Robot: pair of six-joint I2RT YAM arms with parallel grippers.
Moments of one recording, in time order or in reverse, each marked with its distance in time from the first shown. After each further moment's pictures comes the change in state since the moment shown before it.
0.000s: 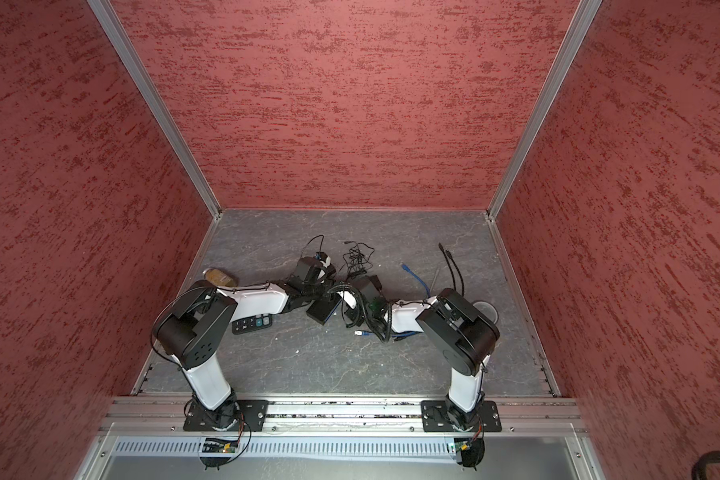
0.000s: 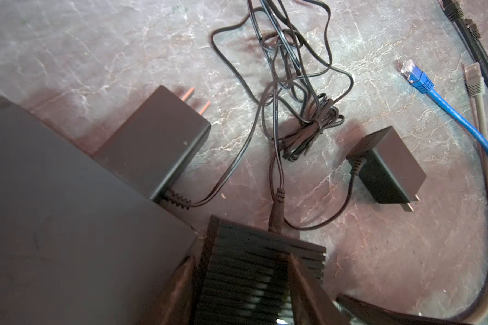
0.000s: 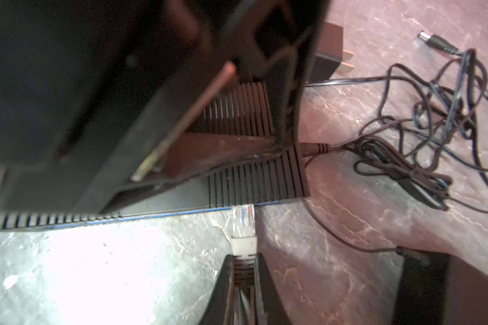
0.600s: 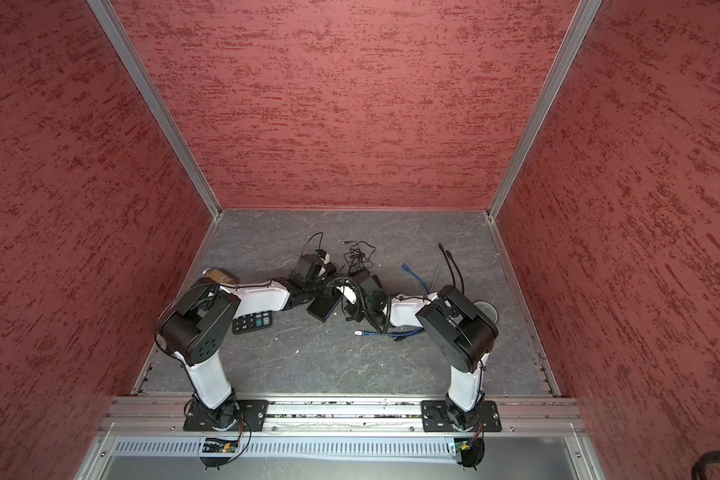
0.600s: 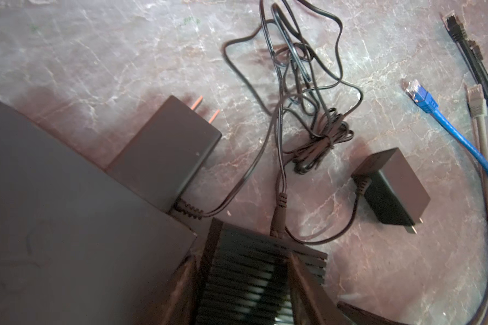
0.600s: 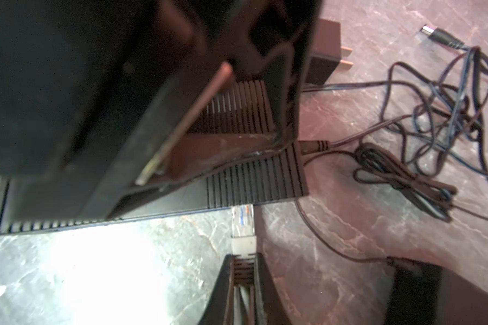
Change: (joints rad) left arm 0.007 0.029 0.034 0.000 -0.005 -0.041; right arm -0.028 0.019 0.063 -0.074 -0.041 -0.012
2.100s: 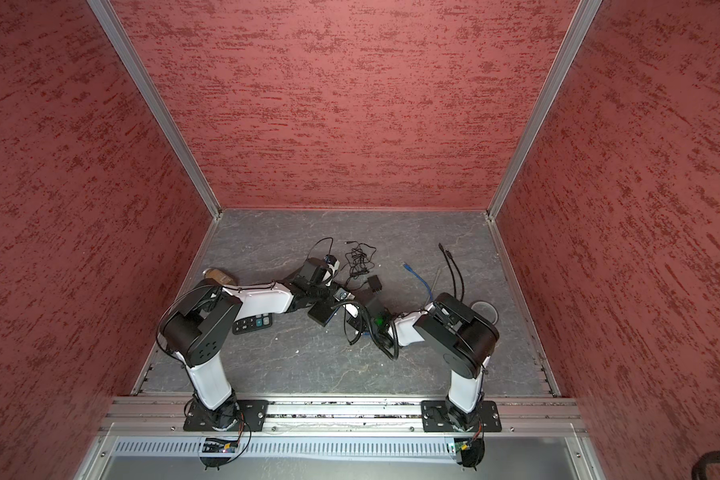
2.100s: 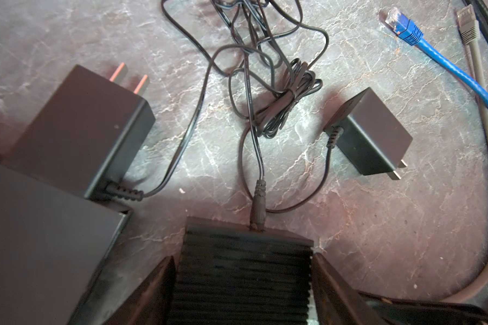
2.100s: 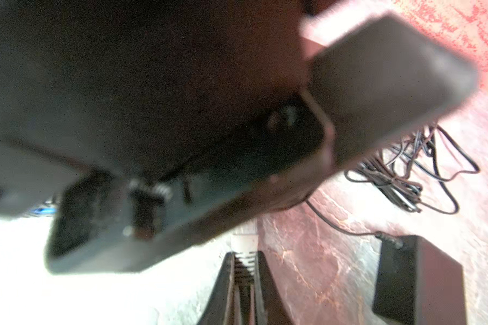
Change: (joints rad) left arm -0.036 -0.002 0.002 -0.045 0.048 0.135; right arm 0.074 -0.030 -0.222 0.346 0.145 -0.079
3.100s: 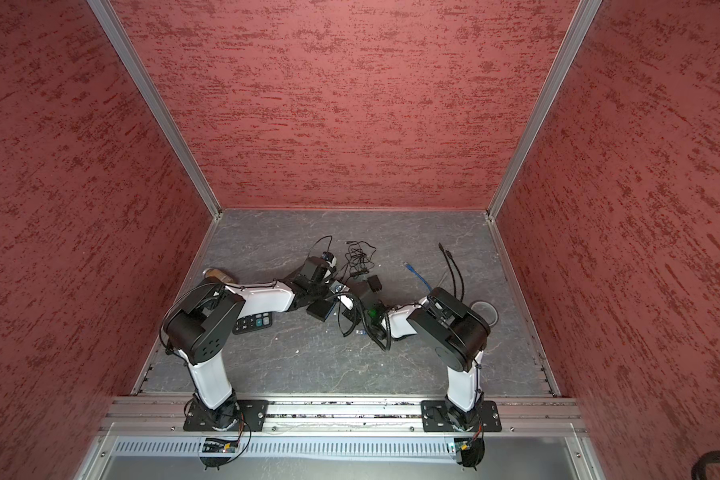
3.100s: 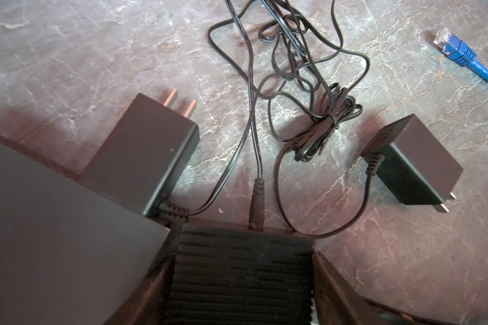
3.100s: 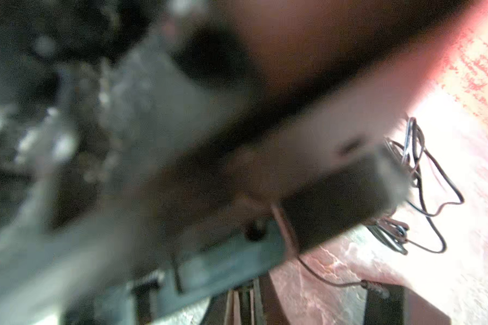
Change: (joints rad) left arm 0.001 0.023 0.016 0.016 -0.105 -0.007; right arm -0.011 0.066 0.112 -0.033 0.019 -0.019
